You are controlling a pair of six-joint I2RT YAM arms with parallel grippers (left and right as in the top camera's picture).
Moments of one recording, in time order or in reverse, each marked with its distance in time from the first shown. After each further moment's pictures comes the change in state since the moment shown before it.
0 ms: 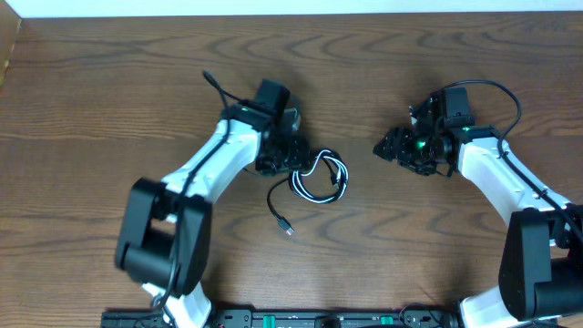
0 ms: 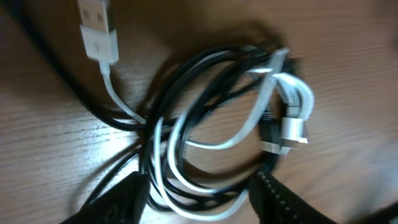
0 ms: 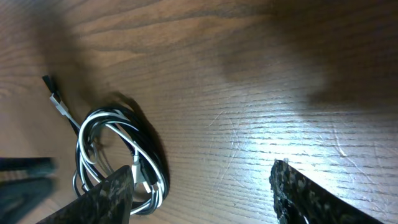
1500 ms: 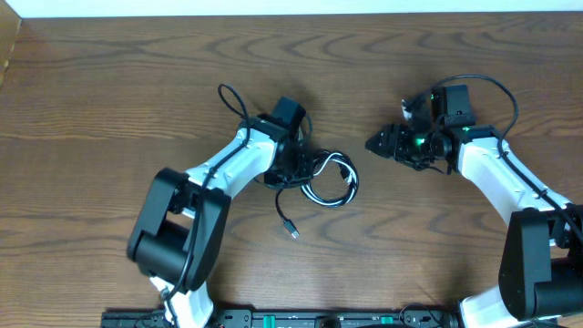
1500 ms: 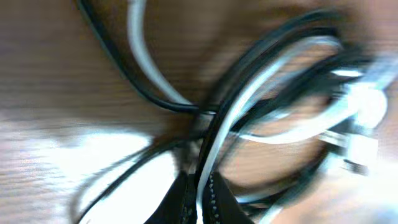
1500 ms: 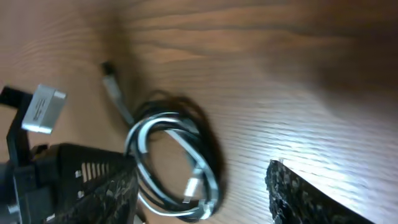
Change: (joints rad) left arm -0.071 0.037 -0.060 0.053 -0.054 -0.167; right arm 0.000 0.000 0.000 0.080 -0.158 -0.069
